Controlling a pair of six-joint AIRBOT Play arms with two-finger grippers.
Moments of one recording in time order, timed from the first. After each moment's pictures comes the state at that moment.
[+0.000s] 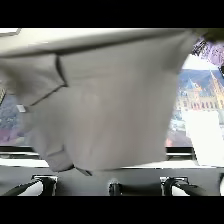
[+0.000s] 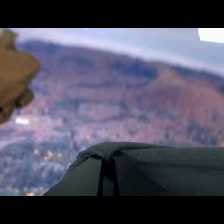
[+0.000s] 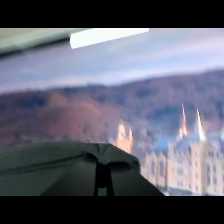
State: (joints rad) left arm 0.24 -1.25 1.79 1.35 -1.27 -1.49; right arm -0.02 -1.35 2.01 1.86 -1.25 -1.36
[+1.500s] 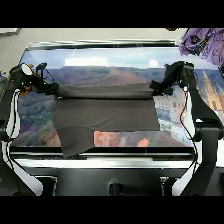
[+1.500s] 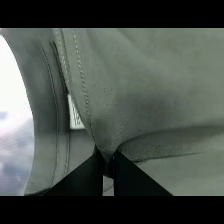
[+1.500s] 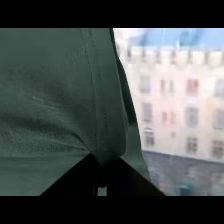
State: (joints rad) left arm 0.12 -2.02 1.97 1.34 -1.37 -1.42; right arm -0.02 -2.03 2.01 1.80 -1.42 -1.38
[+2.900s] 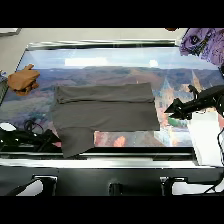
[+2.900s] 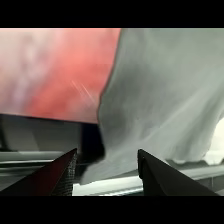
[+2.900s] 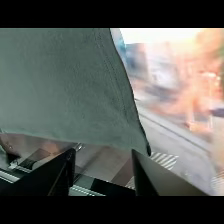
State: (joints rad) left arm 0.39 -1.18 0.57 0.99 -1.28 -1.44; right arm -0.38 -1.57 1.28 2.18 -1.47 -1.76
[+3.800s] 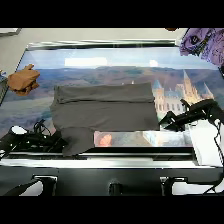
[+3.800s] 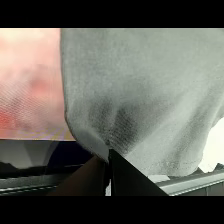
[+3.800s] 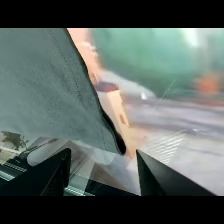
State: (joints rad) left arm 0.26 -1.17 0.48 0.88 -1.13 -1.44; right arm -0.36 -1.57 1.03 2.17 -1.34 -1.80
